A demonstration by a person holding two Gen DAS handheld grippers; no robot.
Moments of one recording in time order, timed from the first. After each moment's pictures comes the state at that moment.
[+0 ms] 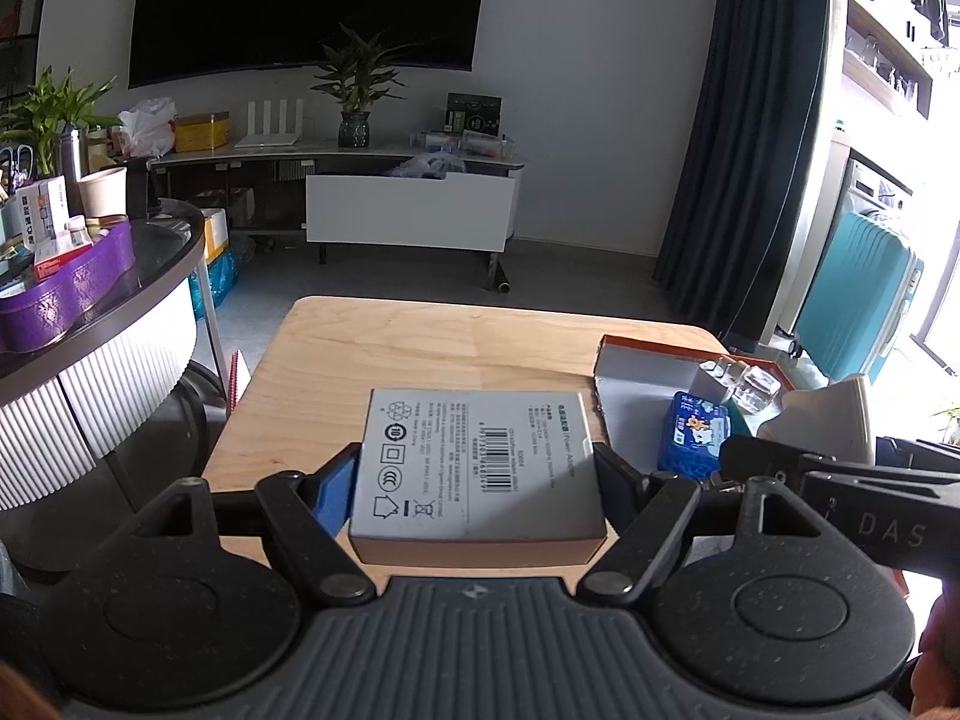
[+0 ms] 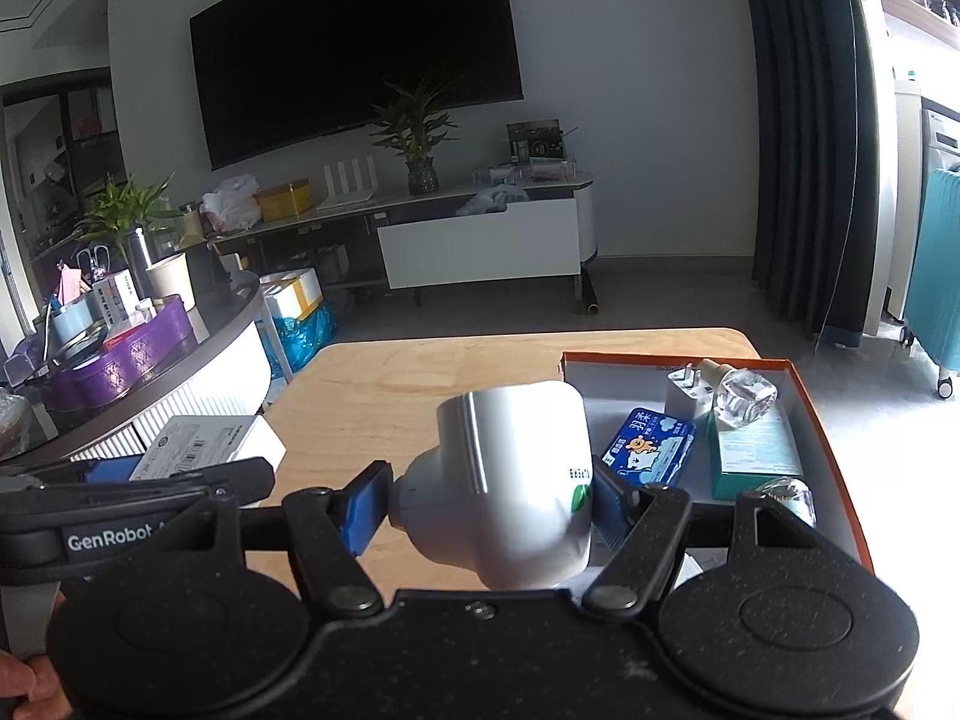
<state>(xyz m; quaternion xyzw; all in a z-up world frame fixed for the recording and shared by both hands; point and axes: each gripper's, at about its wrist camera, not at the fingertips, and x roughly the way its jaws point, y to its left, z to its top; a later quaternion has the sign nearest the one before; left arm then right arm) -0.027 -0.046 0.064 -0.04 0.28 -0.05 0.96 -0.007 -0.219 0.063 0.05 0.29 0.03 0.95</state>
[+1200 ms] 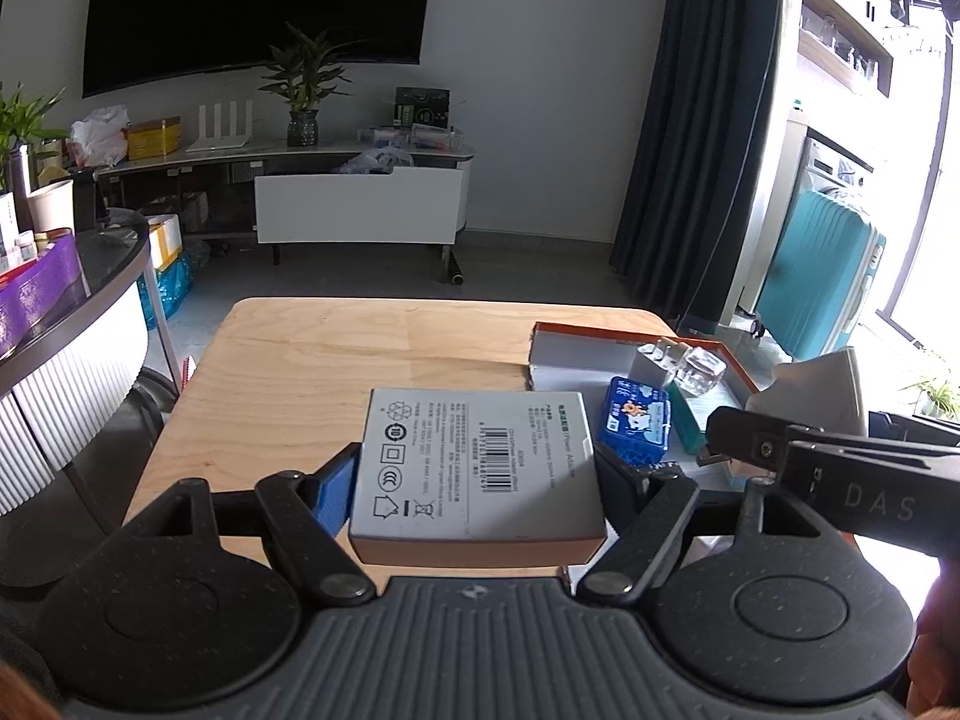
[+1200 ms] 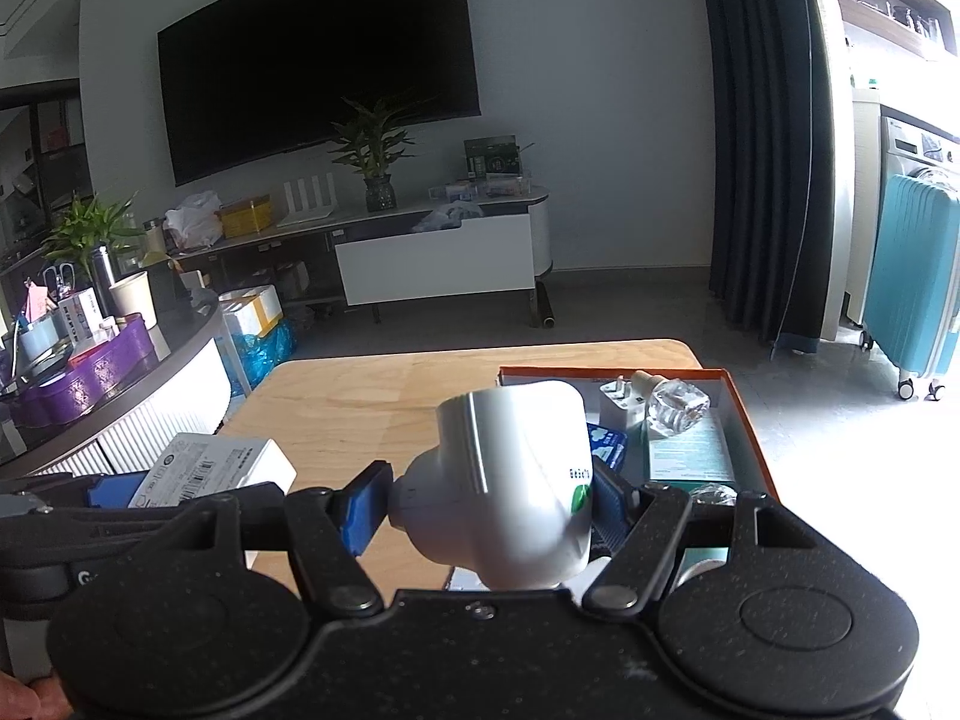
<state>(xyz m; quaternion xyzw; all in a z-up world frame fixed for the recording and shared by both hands) -0.019 -0.071 0.062 -0.02 0.29 -0.09 0.95 -0.021 -0.237 0.068 0.05 0.28 -0.02 0.96</state>
